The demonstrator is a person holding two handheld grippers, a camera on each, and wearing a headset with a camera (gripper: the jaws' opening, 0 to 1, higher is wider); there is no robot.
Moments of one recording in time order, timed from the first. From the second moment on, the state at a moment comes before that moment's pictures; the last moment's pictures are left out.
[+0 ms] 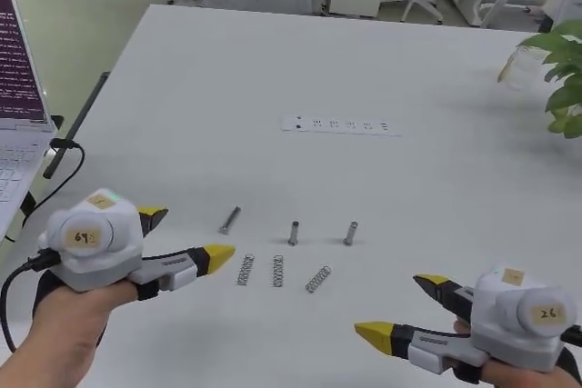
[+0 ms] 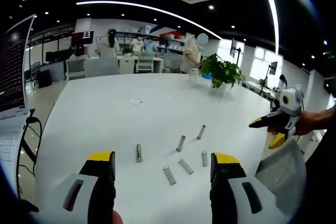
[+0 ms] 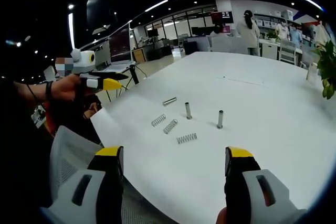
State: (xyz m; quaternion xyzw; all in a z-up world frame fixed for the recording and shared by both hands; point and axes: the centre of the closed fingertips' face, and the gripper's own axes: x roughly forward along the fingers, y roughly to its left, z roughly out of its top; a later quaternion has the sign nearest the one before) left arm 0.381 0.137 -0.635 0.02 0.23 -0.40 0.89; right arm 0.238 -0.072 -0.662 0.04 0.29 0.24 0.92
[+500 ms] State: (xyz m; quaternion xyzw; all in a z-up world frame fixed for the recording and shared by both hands) left arm 0.401 0.128 -0.641 0.03 0.23 -0.40 0.89; right arm 0.238 -0.070 -0.665 0.04 0.30 0.24 0.92
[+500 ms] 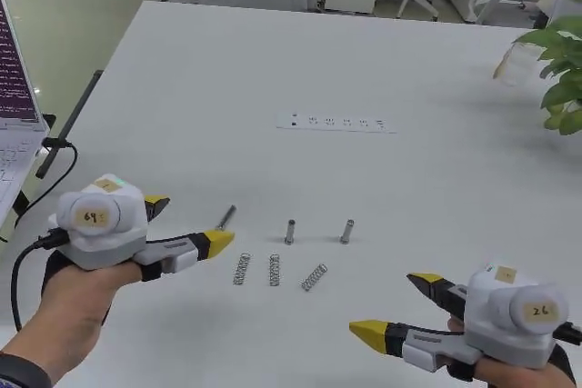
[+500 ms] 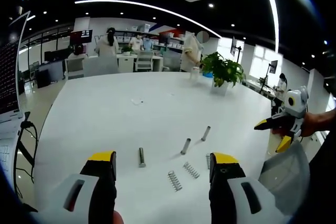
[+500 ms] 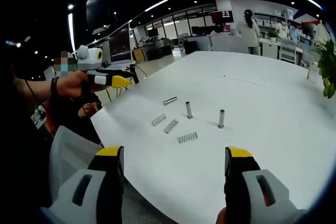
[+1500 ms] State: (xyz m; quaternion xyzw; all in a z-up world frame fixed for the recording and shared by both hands) left arm 0.442 0.107 -0.660 0.02 0.25 -0.40 0.88; right arm 0.241 -0.074 -0.664 0.05 0.30 0.23 0.92
